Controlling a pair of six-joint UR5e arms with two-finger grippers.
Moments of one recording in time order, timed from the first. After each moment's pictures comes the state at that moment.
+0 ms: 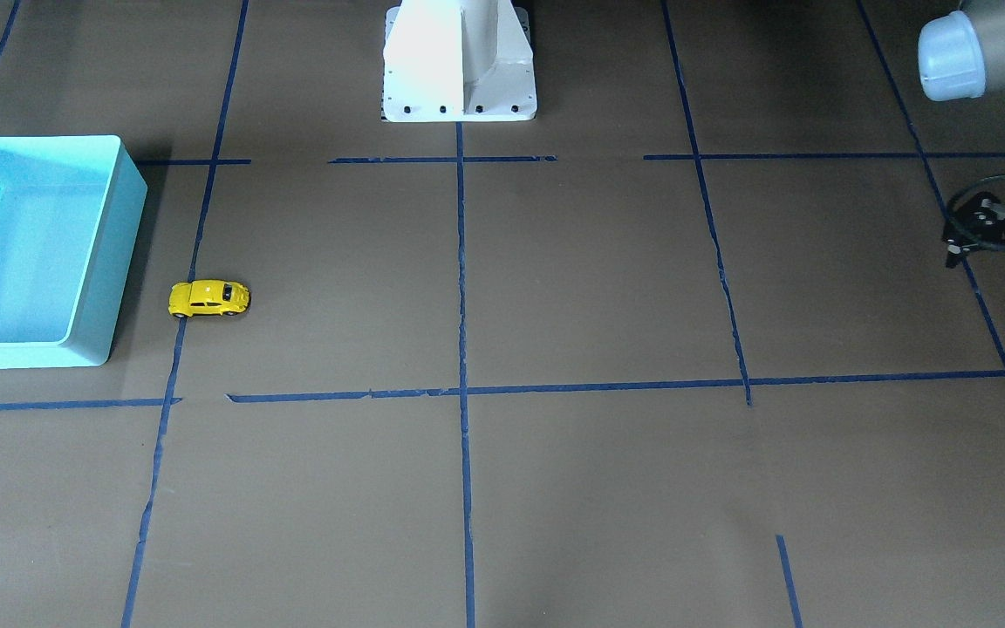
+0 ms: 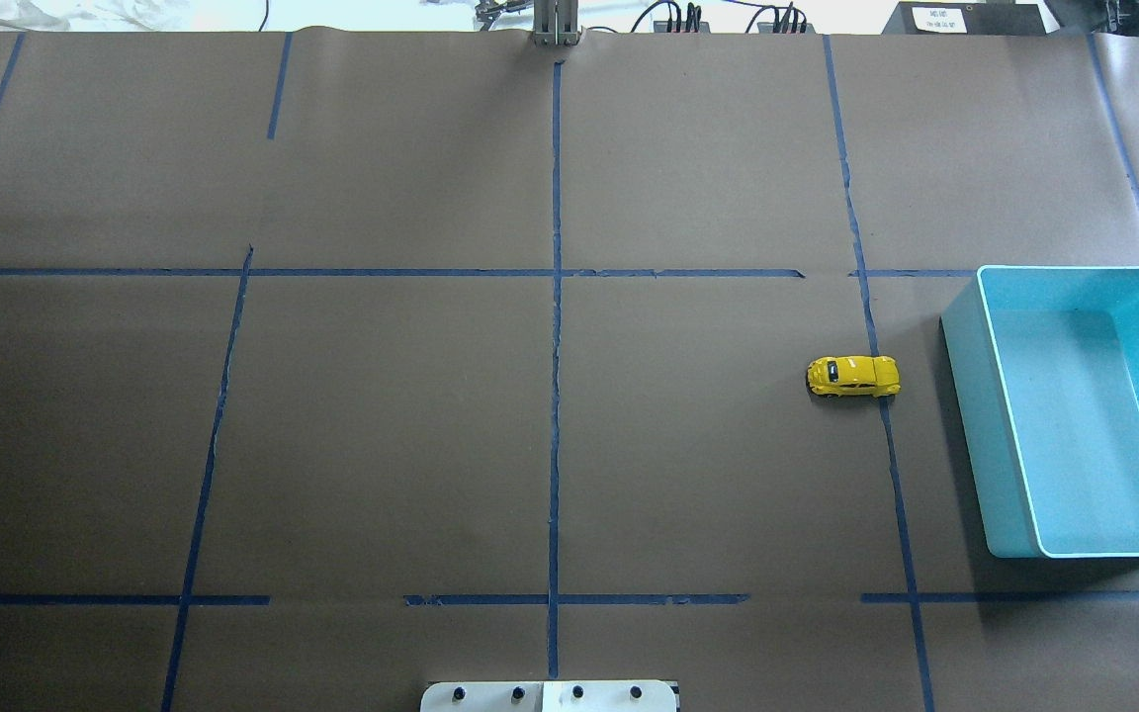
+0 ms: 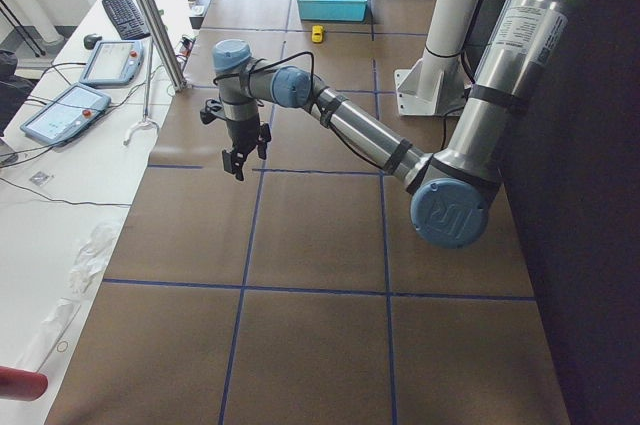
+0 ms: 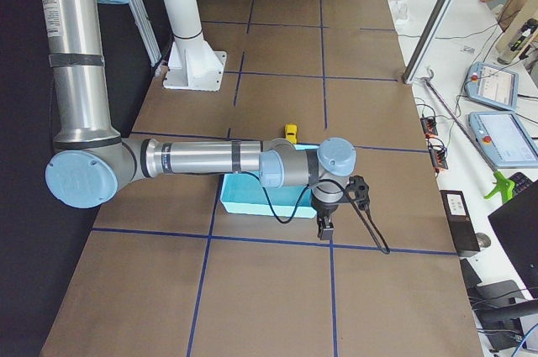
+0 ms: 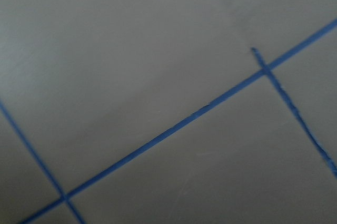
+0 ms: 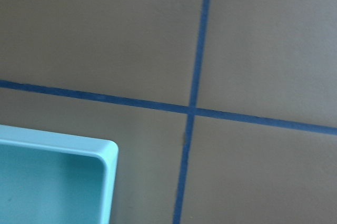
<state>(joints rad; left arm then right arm) -1.32 -1.83 -1.81 -1.27 -2.19 0.09 1.49 -1.50 1.59 -1.54 2.31 -0.02</state>
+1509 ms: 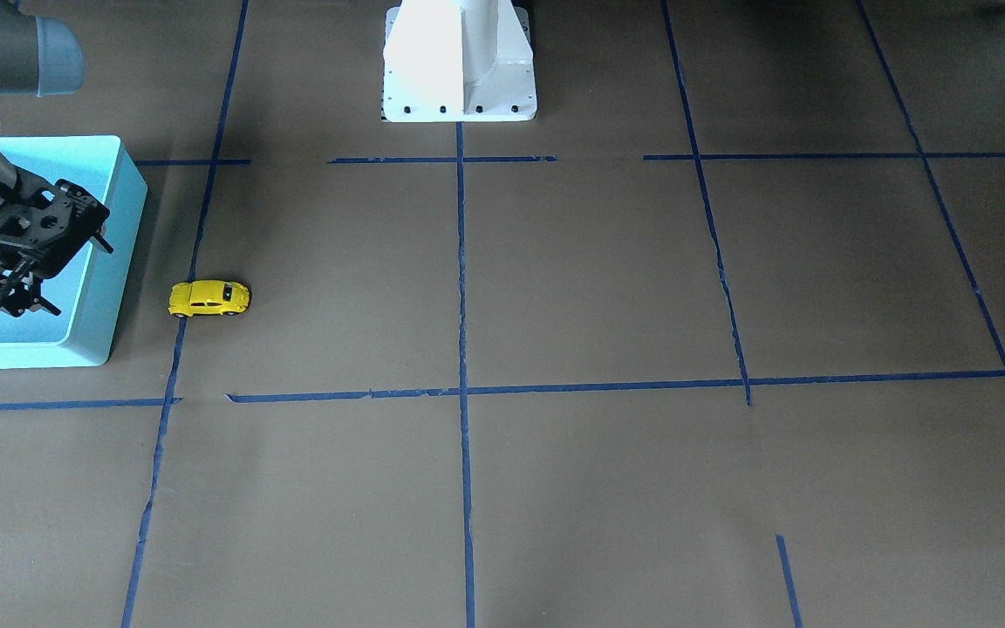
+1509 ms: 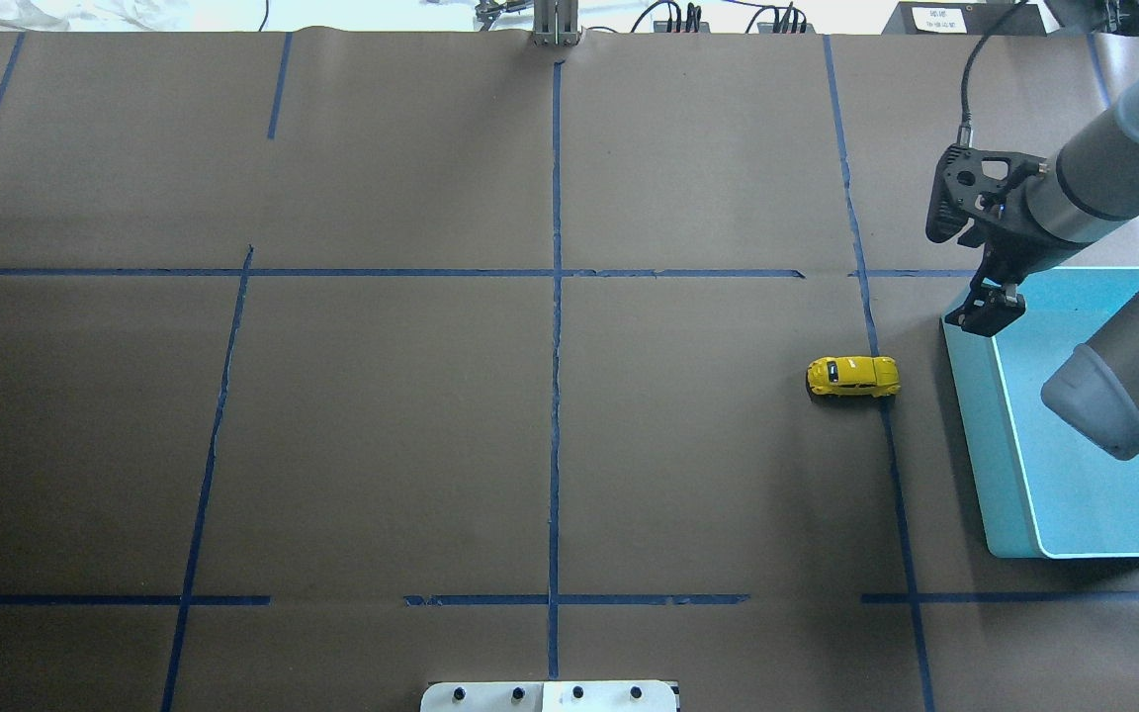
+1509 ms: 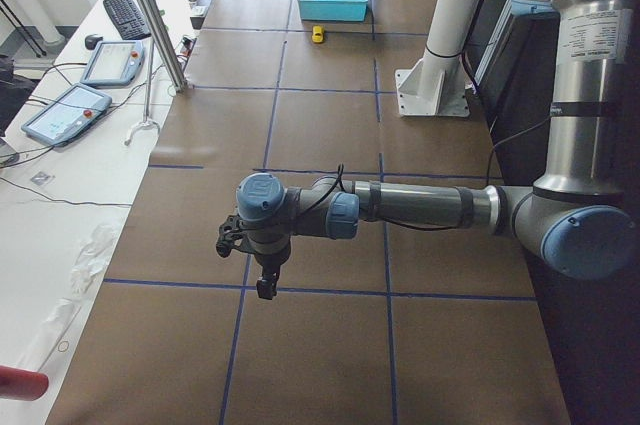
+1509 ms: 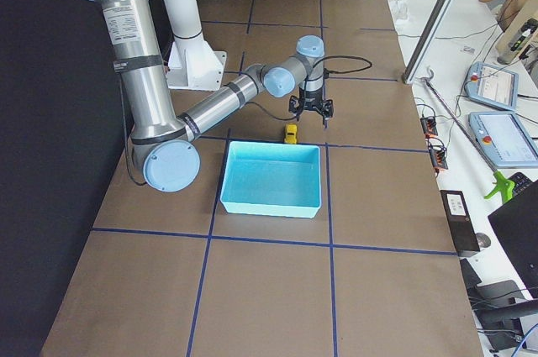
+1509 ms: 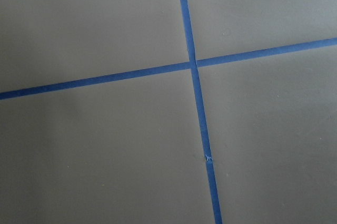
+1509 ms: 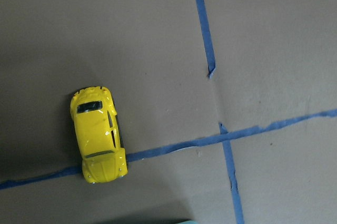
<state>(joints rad) -1.56 -1.55 -1.64 -1.58 -2.32 0.15 0.93 -1.33 1.90 -1.54 2.04 -0.57</state>
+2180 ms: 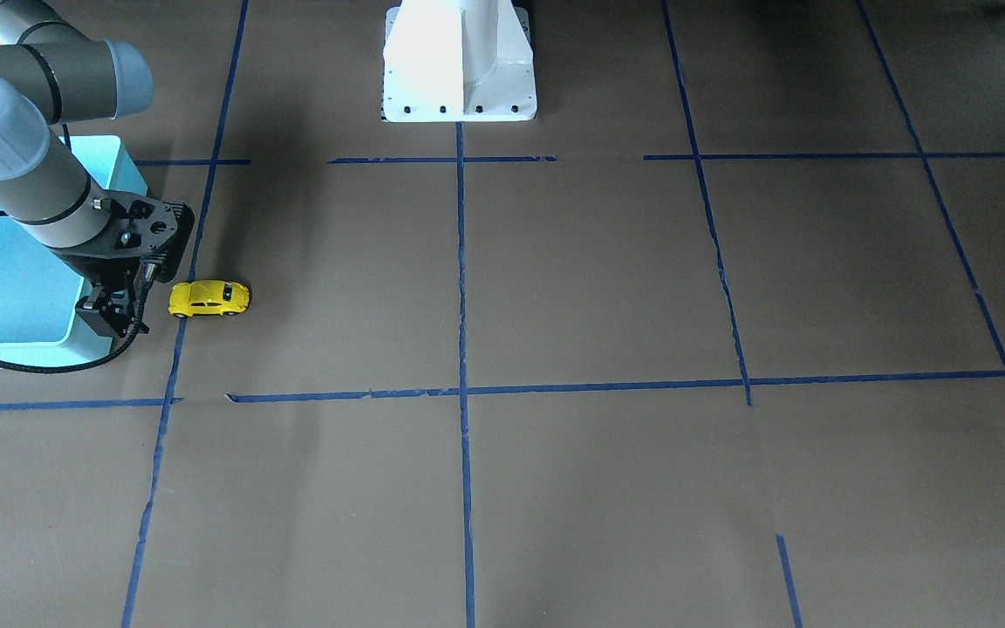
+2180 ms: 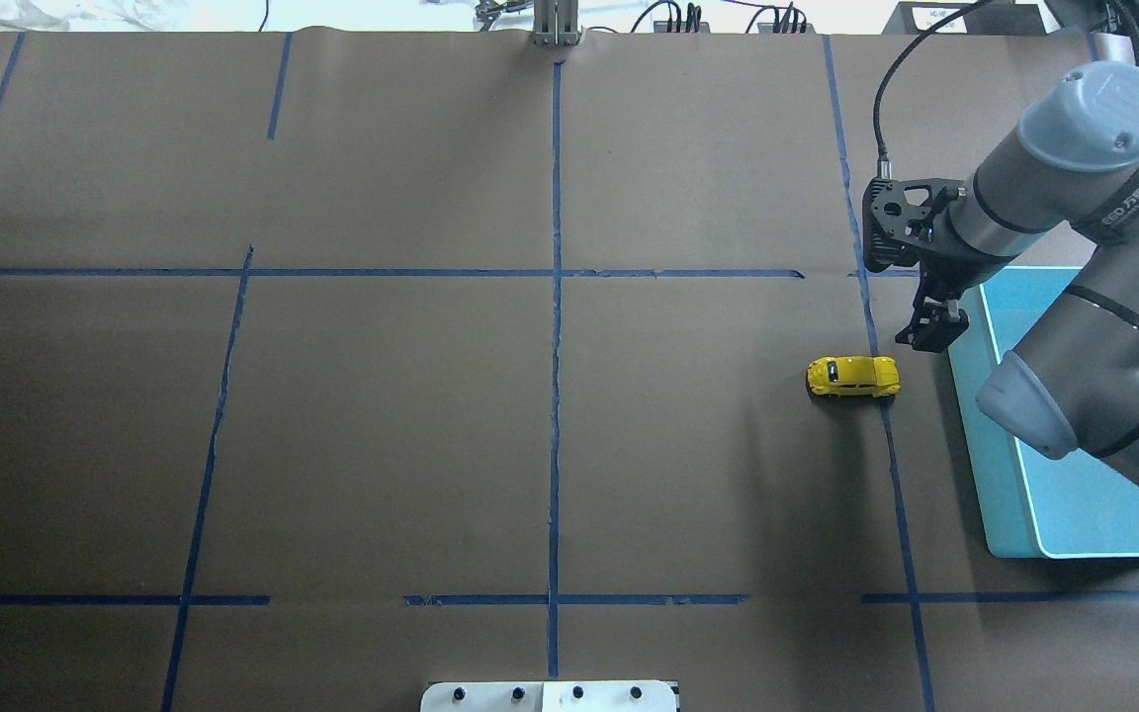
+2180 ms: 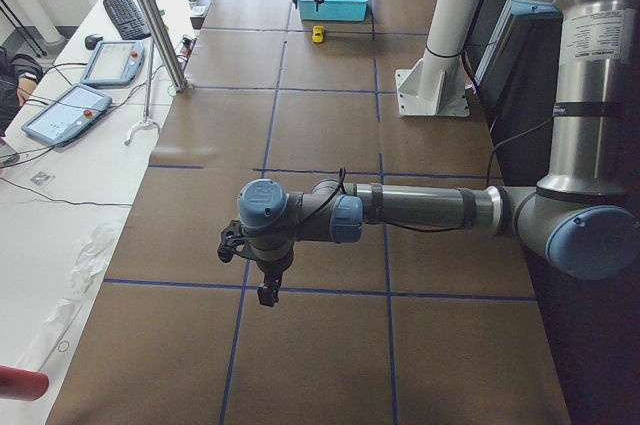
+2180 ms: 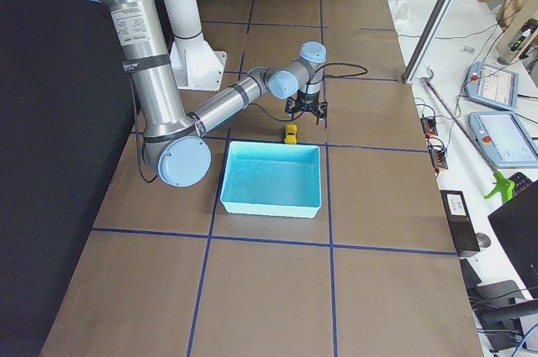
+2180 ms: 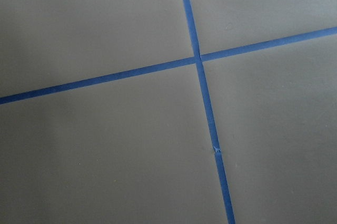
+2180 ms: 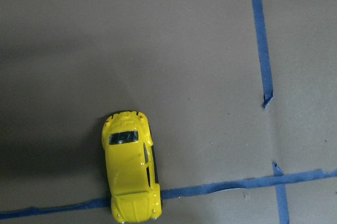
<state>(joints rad) -1.58 -1.54 -1.62 -1.56 -2.32 0.19 0.87 -1.28 1.80 -1.53 2.11 -0.57</state>
